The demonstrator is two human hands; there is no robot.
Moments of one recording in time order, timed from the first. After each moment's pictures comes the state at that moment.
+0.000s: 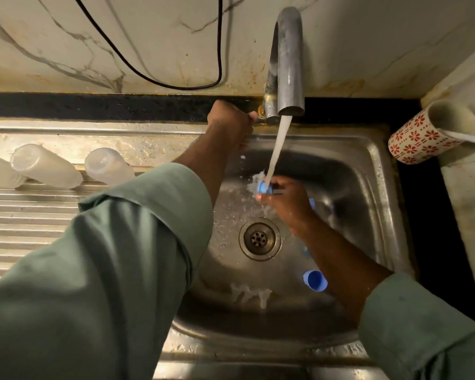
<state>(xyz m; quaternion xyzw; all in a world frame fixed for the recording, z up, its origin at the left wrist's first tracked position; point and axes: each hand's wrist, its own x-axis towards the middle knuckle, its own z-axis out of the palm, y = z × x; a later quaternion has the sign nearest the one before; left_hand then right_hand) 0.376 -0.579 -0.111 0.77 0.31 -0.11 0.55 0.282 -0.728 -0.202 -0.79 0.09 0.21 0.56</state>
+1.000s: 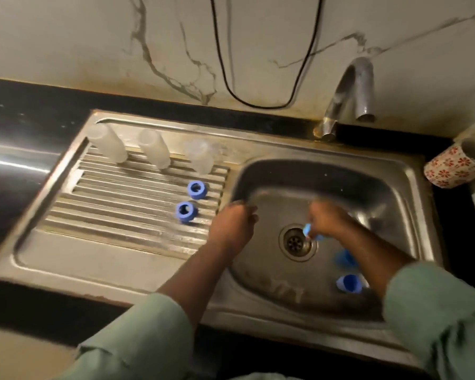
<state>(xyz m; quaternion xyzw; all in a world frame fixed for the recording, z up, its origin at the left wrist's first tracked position) 0.135 -0.503 -0.125 0.95 0.08 -0.11 0.27 0.240 -0.705 -0.139 -0.96 -0.13 0.20 0.16</state>
